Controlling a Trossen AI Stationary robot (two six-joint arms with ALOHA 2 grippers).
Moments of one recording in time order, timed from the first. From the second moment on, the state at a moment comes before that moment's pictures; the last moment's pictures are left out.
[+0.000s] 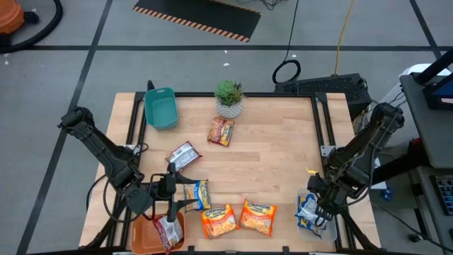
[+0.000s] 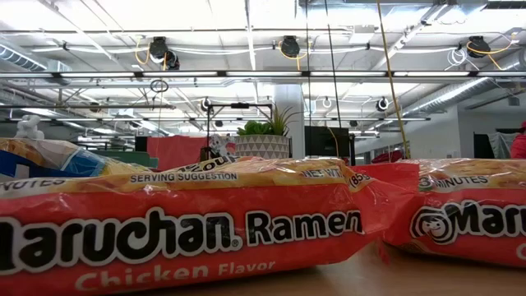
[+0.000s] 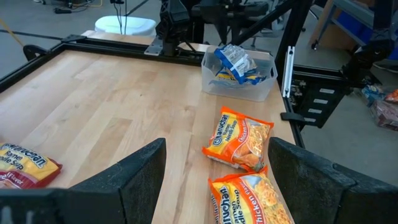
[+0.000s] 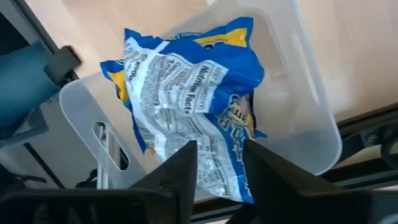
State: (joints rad) left arm -0.77 1.26 0.94 -0.17 -0.76 -0.47; right arm 0.92 1.10 0.90 -1.12 -0.13 1.46
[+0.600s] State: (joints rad) left arm -0.77 1.26 0.94 -0.17 -0.76 -0.47; right arm 0.96 1.10 0.86 -1.00 0.03 1.43
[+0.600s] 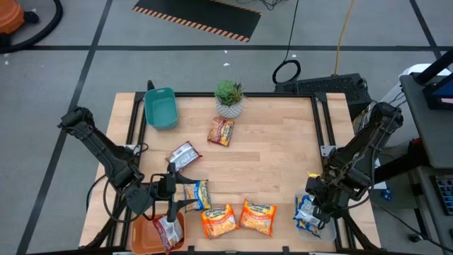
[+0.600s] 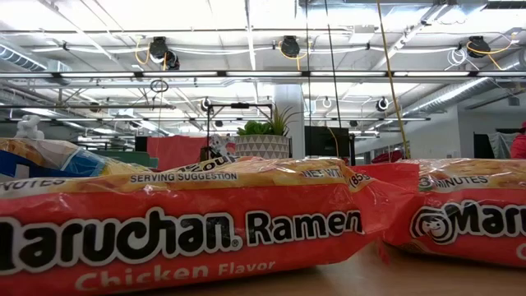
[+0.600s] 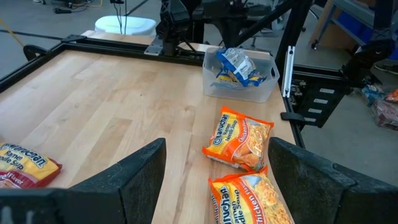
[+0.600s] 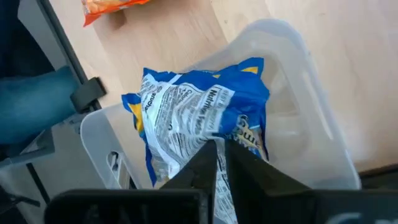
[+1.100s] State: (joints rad) left arm -0.77 1.26 0.94 -0.17 -0.76 -0.47; right arm 0.96 1.08 0.82 -0.98 -0.06 1.52
